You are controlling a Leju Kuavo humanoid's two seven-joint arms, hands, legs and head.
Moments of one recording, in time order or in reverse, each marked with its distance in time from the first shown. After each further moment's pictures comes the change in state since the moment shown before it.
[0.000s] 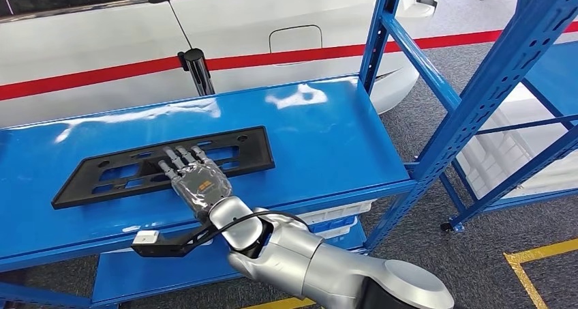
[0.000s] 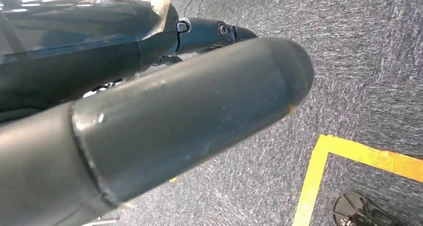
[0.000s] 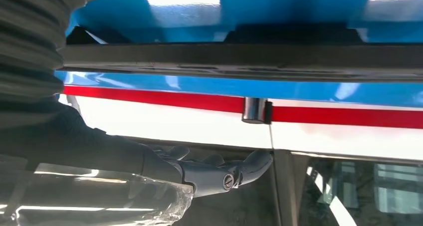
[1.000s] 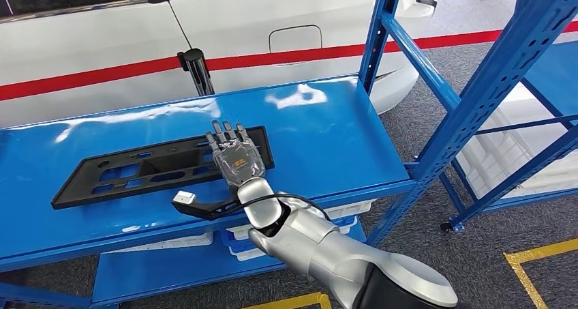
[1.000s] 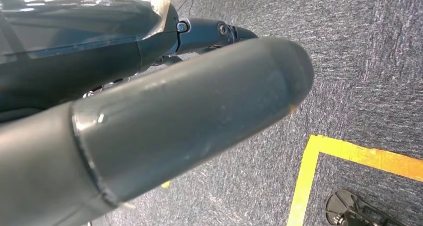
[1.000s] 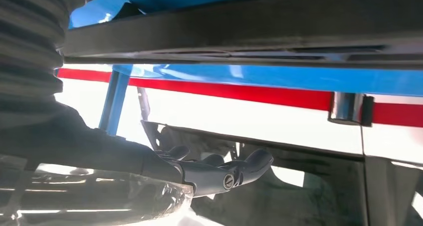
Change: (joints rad) left arm 0.006 0.000 0.008 0.000 -0.027 -0.013 -0.043; right arm -0.029 0.000 -0.122 0.207 0.150 -0.079 0.097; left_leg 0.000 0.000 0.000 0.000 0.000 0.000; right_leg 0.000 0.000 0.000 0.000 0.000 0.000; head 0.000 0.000
